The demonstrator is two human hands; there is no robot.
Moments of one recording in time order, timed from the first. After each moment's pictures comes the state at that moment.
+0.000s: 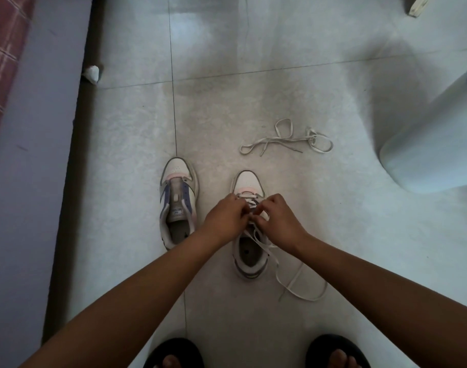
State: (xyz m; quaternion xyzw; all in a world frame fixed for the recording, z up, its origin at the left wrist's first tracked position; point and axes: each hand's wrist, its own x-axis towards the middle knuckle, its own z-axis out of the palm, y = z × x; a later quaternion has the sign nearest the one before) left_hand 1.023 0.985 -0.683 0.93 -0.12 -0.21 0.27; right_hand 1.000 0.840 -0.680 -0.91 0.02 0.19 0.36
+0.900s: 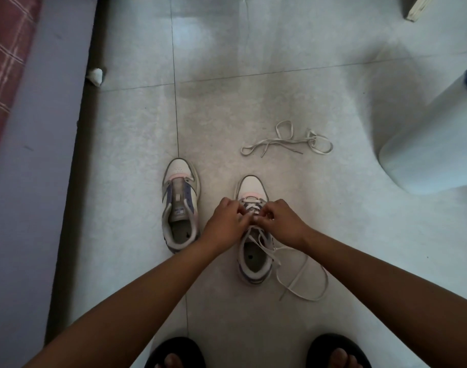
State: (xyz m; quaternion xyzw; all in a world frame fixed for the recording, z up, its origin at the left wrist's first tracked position) left_hand 1.007 0.987 -0.690 0.90 0.00 -0.22 0.37; right_hand 1.006 0.832 -0.684 -0.88 0.03 0.26 0.39
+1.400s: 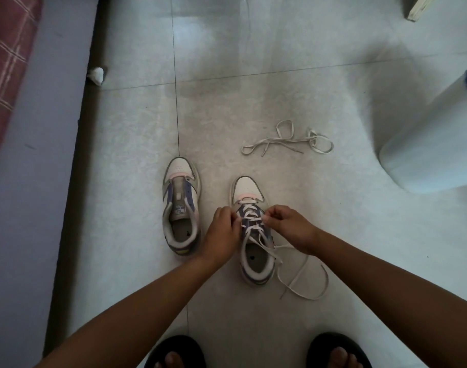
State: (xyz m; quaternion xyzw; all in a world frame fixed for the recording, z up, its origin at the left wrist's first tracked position) left_hand 0.980 0.992 -0.699 0.90 0.04 -0.15 0.41; right_hand 0.994 0.822 -0.674 -0.77 0.11 0.30 0.55
